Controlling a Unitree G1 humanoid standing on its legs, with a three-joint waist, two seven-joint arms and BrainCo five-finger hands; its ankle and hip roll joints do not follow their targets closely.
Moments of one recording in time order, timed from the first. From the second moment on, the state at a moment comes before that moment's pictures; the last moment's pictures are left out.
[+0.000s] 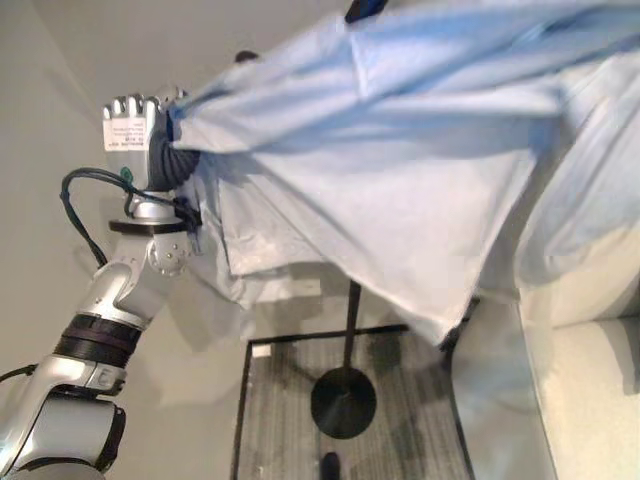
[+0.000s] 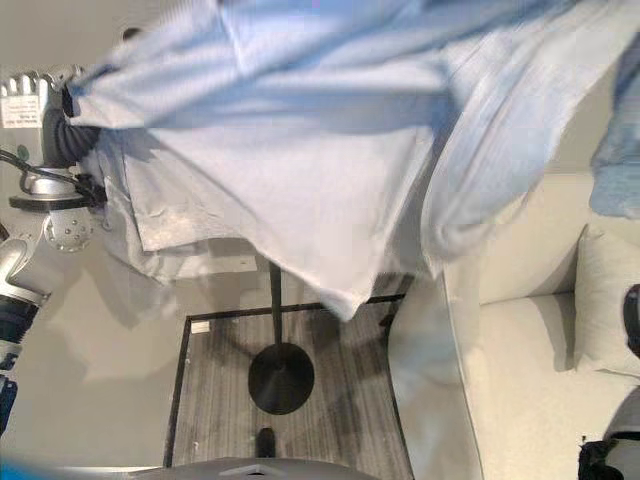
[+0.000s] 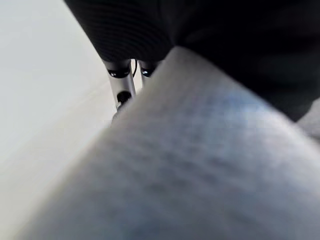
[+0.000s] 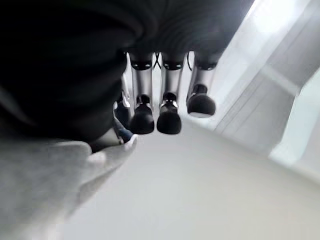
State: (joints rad) left arm -0.61 0.88 -0.27 0.34 0.44 -0.12 0.78; right arm -1.27 -1.08 0.61 0.92 -0.33 0.13 -0.78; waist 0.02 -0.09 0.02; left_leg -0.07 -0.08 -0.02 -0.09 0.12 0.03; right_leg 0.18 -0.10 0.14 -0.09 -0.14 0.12
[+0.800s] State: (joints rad) left arm -0.52 0.58 -0.38 0.53 0.20 -0.12 0.66; right arm -0.87 -0.65 0.50 1.08 -0.29 0.08 -0.61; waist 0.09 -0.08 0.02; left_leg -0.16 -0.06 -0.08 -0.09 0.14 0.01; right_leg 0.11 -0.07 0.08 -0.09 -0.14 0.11
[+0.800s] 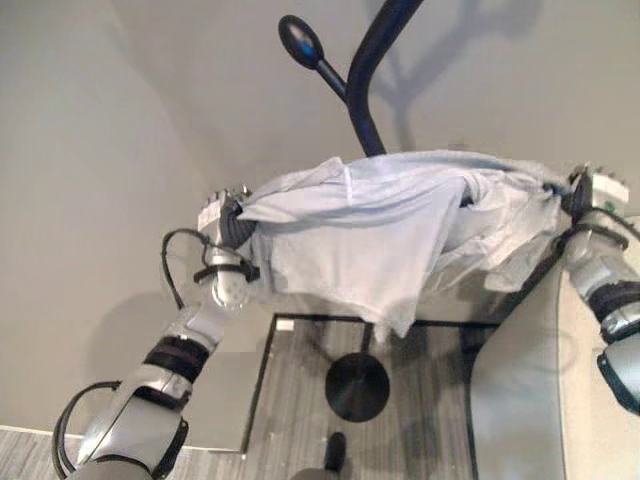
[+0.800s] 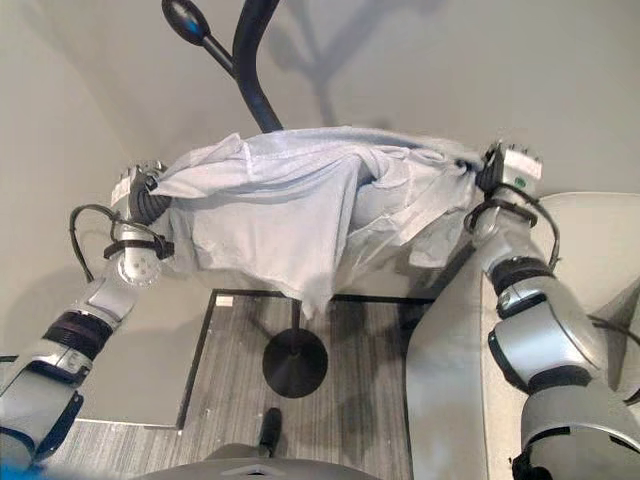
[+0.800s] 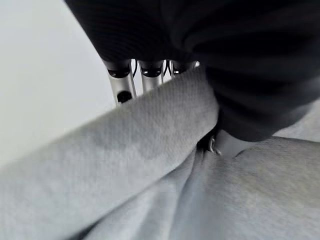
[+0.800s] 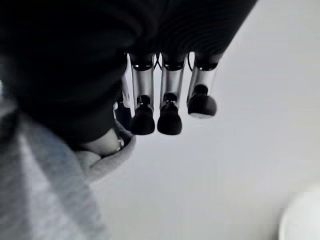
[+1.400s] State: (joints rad) left arm -0.26 0.24 -0.38 0.47 -0.16 -0.15 0.62; right arm -0.58 -0.35 0.44 0.47 -0.25 0.04 -0.65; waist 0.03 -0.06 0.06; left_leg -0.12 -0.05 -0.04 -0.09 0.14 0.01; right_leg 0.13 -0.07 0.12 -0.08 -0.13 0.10
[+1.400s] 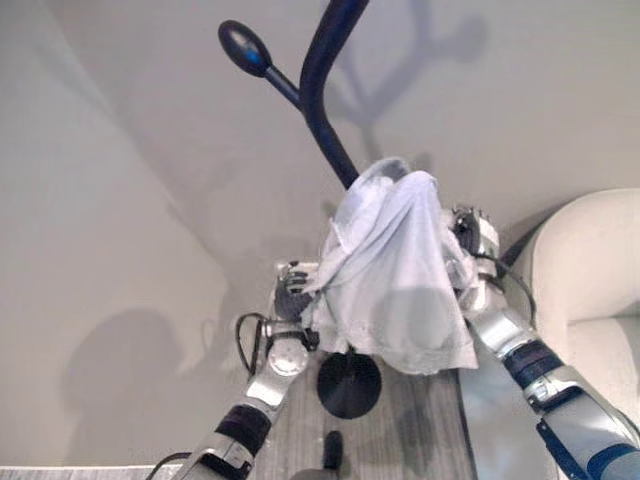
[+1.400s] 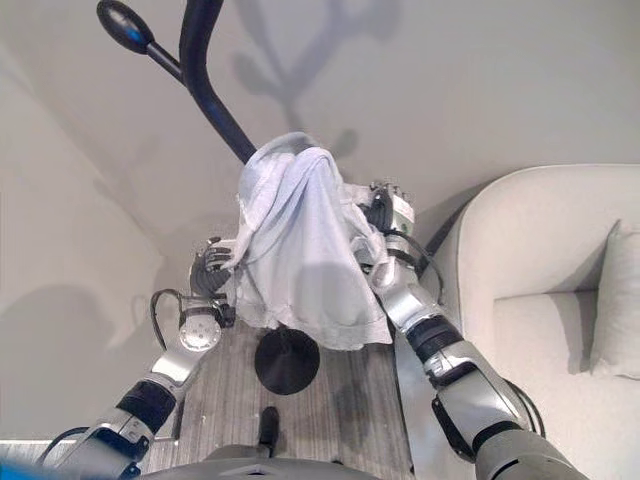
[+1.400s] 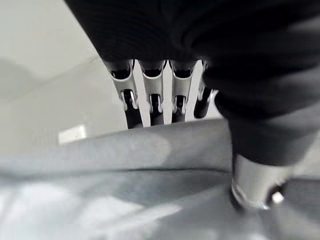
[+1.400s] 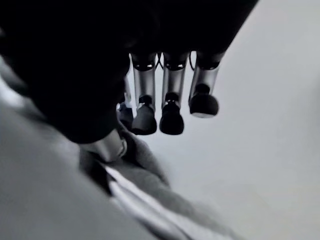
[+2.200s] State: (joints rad) left arm -0.03 0.26 -0.07 0.57 -0.33 -0.16 0.56; right arm -0.30 -0.50 0.17 0.34 -0.21 0.07 -0.63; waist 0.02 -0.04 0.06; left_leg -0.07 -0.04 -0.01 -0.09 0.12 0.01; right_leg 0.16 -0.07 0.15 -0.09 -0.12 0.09
